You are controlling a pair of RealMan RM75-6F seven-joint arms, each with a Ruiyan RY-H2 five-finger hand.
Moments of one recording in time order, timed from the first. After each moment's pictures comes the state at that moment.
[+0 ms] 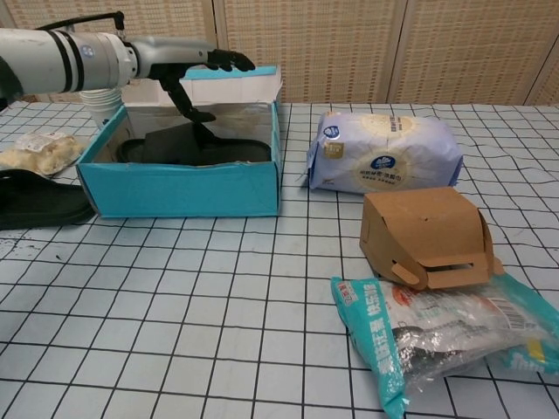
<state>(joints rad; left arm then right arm) -1.13 -1.50 -0.10 -0.90 1.50 0.71 -0.54 0.04 -1.15 0.03 -1.60 -1.49 1.46 -0.04</state>
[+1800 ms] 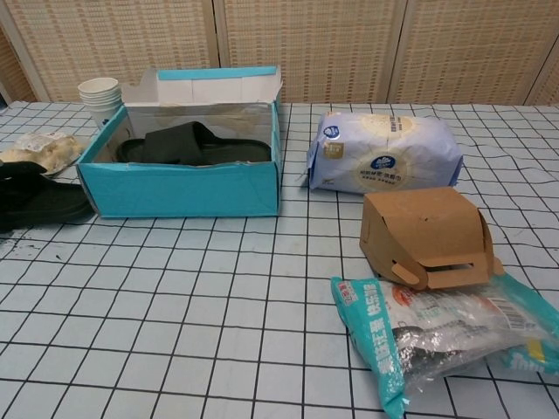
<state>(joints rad) -0.65 -1.48 -0.02 -0.83 1.26 0.66 -0.32 0.02 -1.13 0.01 -1.63 -1.54 1.49 -0.03</state>
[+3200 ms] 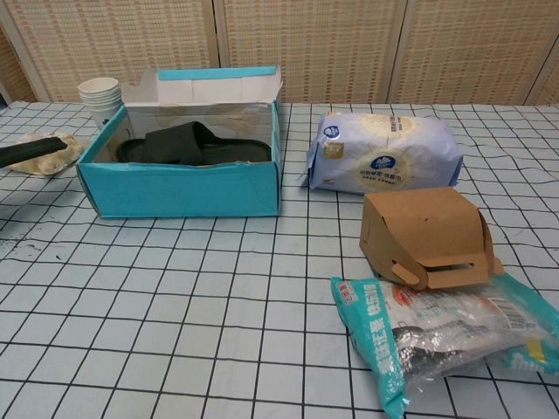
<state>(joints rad) -0.54 -1.25 -0.10 -1.17 1.31 0.96 -0.12 0.03 -1.13 0.00 -1.64 -1.56 1.48 -0.03</state>
